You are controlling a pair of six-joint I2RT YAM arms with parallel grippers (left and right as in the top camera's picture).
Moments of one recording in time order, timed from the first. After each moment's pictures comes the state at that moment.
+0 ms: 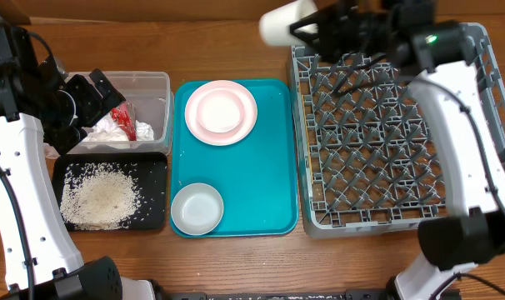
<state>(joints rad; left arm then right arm) 0.30 1.62 1.92 -1.53 0.27 -0.41 0.18 1.86 2.03 -0.83 -0.87 -0.11</state>
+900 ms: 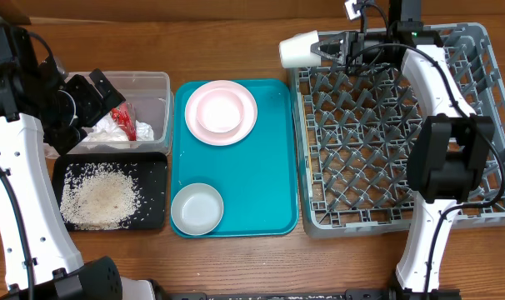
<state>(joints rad) 0.30 1.62 1.92 -1.53 0.27 -0.41 -0.02 2.33 2.02 -0.66 -1.45 -0.11</state>
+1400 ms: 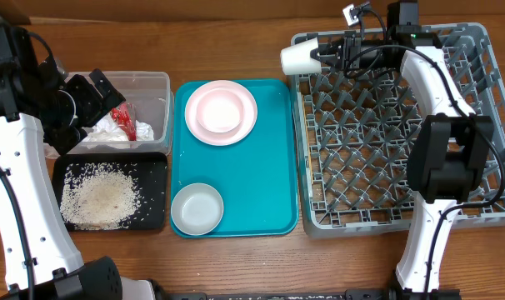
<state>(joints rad) 0.30 1.62 1.92 -1.53 0.27 -0.41 -0.02 2.33 2.00 -0.72 -1.37 -0.11</state>
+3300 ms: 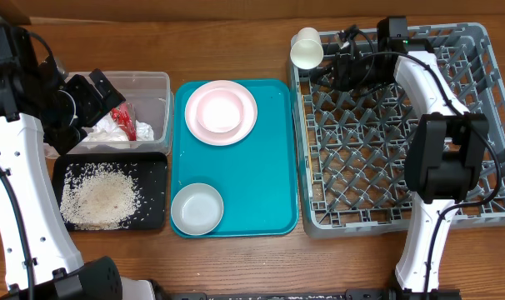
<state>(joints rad) 0.30 1.62 1.92 -1.53 0.27 -0.41 0.00 2.33 1.94 -0.89 -1.07 -0.11</state>
